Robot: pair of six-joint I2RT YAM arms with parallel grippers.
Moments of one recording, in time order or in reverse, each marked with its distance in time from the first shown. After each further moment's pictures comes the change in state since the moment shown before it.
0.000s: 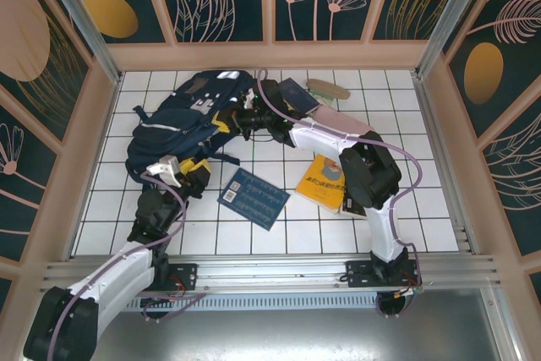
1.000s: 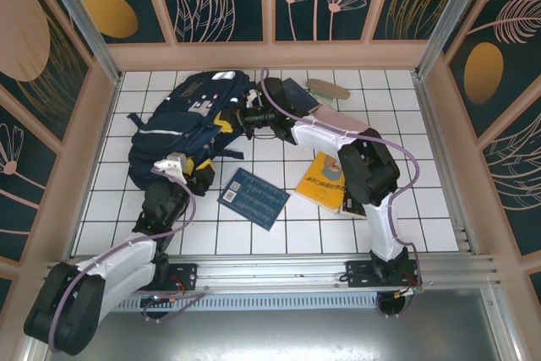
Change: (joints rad) left arm -0.015 0.179 0.038 0.003 -0.071 0.104; right arm -0.034 0.030 0.010 0.027 -0.117 0.104
